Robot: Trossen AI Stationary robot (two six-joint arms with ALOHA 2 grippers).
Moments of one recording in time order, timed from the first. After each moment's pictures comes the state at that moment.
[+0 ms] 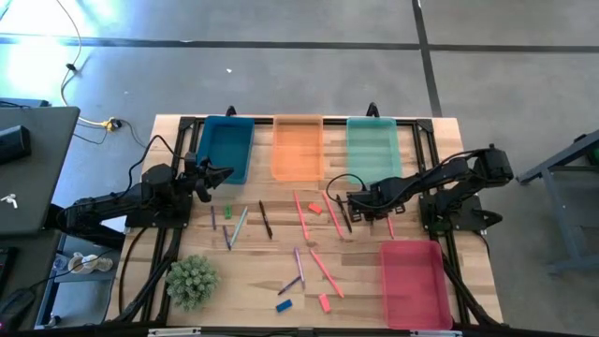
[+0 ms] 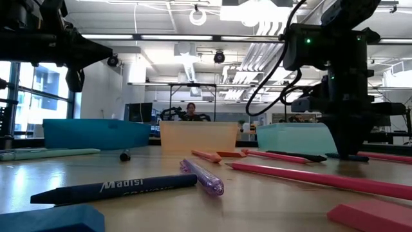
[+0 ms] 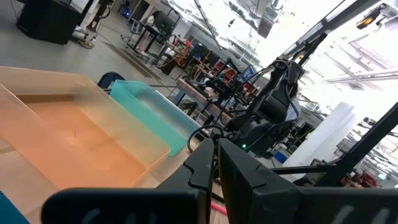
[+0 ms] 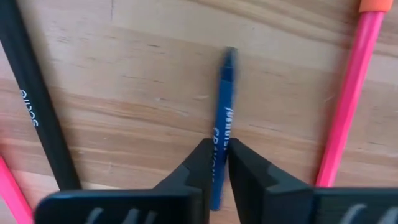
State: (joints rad) left arm 0.37 0.01 0.01 0.08 -0.04 -0.63; right arm 0.07 1.57 0.73 -0.70 0.01 1.44
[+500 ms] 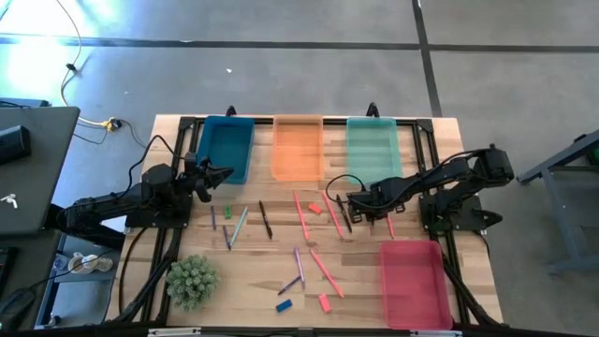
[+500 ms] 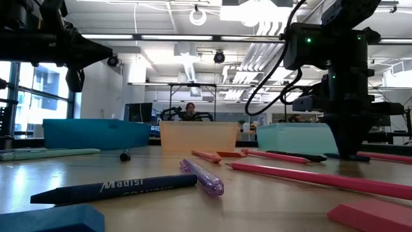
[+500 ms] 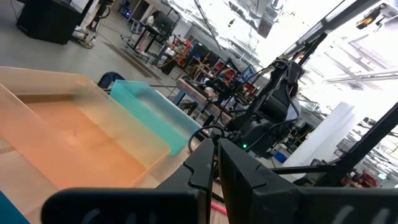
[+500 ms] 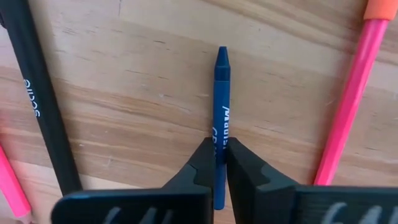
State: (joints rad) left arm 0.37 0.01 0.01 0.08 -0.04 -0.63; right arm 0.07 1.55 0.73 -0.70 0.01 1.39
